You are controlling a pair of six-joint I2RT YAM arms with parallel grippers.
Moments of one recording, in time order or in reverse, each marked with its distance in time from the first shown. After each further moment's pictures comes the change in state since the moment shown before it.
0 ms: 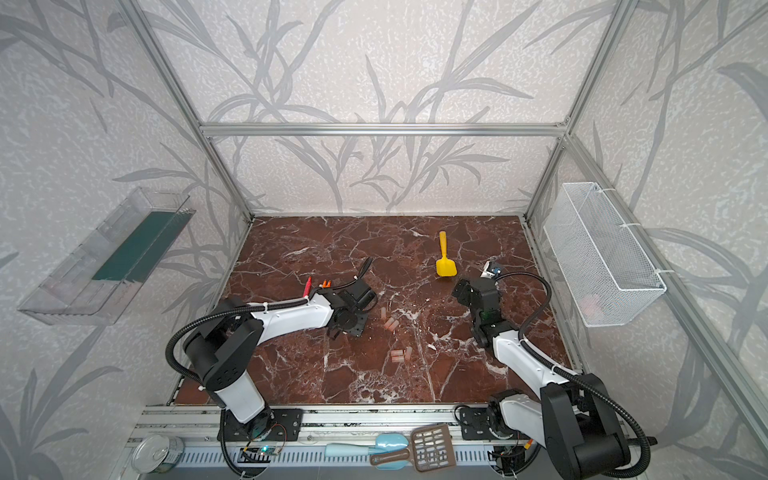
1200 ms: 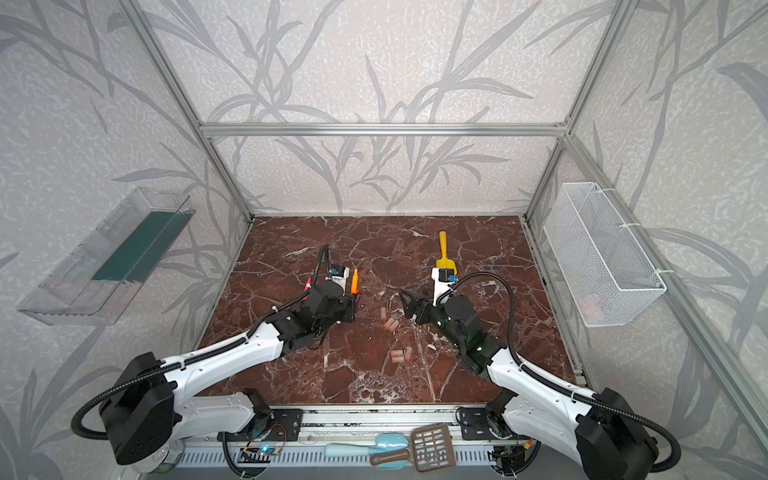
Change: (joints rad) left arm 0.001 -0.510 -0.311 0.473 -0.055 -0.055; right arm 0.459 -0.145 -0.029 0.174 -0.280 0.096
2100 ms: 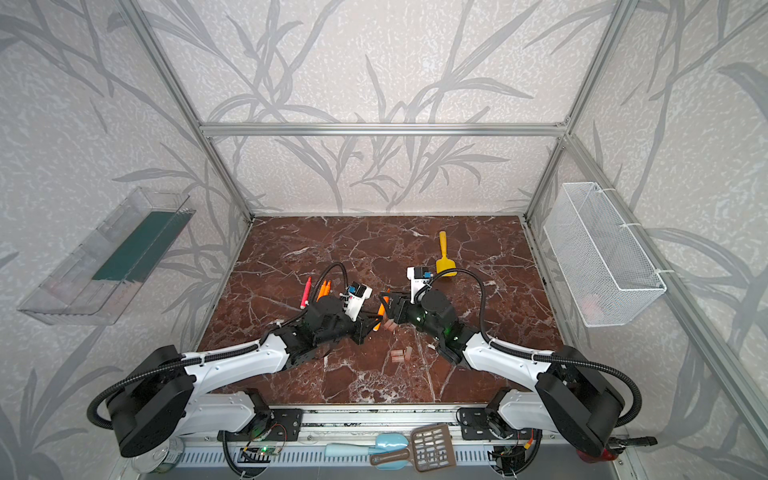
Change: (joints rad) left arm -0.054 0.070 -0.154 0.392 0.468 0.112; right arm 0.081 0.266 0.097 0.140 -0.115 0.177
